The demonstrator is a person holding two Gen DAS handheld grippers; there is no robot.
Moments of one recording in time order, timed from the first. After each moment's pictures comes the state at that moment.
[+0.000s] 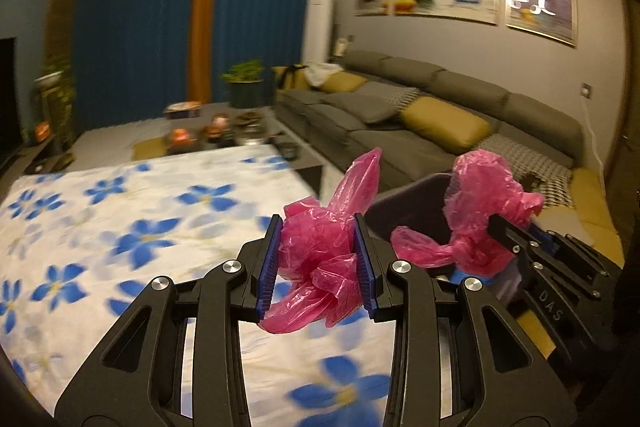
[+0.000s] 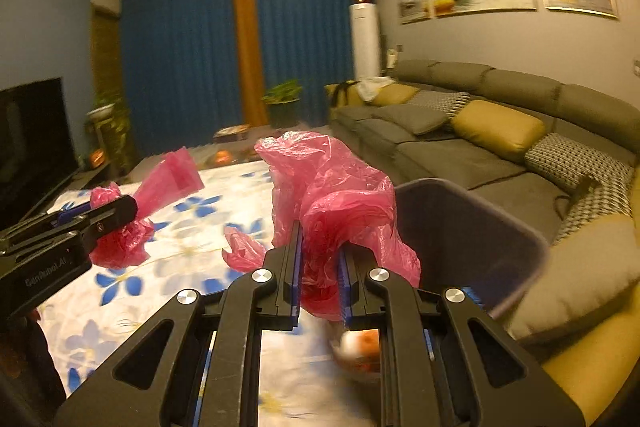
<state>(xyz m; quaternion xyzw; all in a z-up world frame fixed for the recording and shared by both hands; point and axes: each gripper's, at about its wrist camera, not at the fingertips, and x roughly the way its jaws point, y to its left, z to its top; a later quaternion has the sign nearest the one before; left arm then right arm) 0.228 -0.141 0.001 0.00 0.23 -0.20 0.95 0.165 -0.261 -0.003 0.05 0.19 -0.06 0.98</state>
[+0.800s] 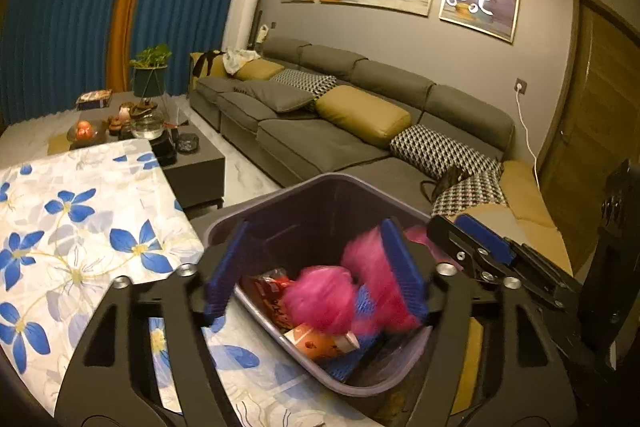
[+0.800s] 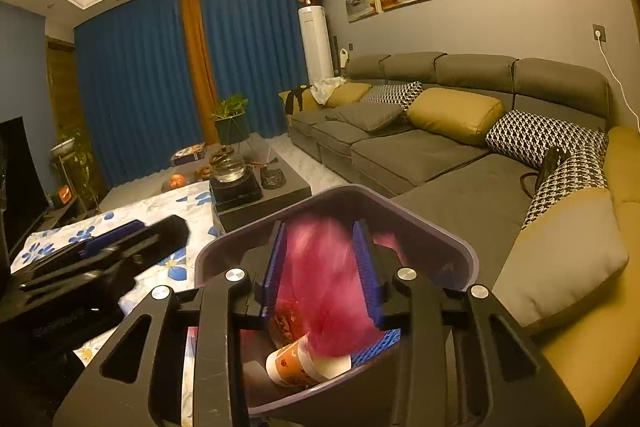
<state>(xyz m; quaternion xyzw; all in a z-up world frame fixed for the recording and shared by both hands) 0.262 -0.236 -0.023 -0.04 0.25 -0.33 0.91 0.168 -0.333 -0.013 0.09 0.18 -0.12 0.97</state>
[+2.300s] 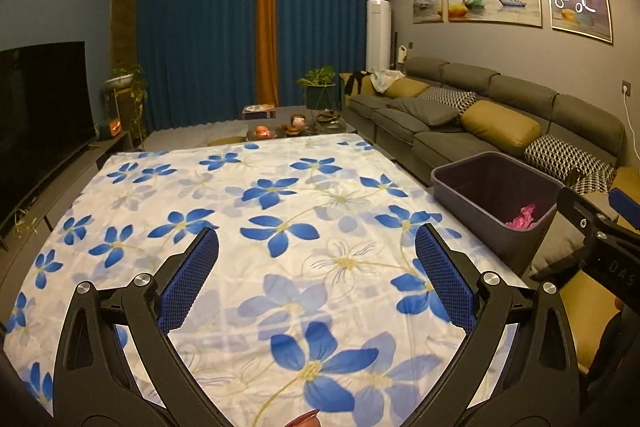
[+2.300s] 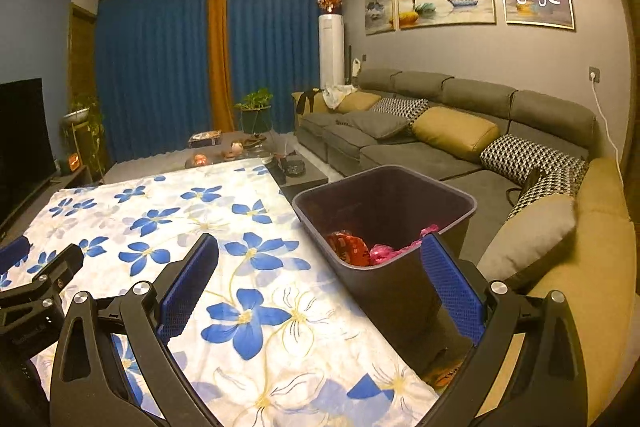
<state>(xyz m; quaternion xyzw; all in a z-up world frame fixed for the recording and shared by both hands) 0.098 -0.022 0.000 0.01 0.21 -0.06 0.97 0.044 -0.165 0.012 0.03 0.18 -0.12 0.98</state>
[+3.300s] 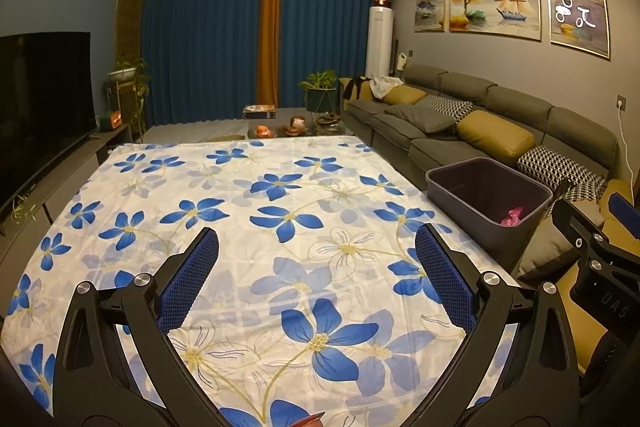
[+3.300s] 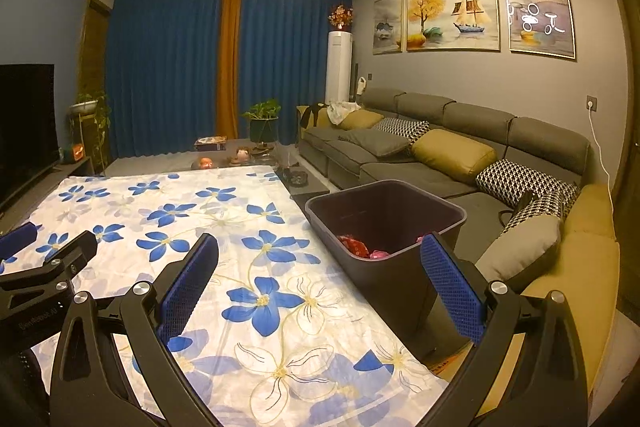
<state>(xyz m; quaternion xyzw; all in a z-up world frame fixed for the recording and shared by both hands) 0.065 -0.003 0.005 -0.01 0.21 -0.07 0.98 0.006 -0.130 0.016 -0.01 0.16 -0.12 0.98</state>
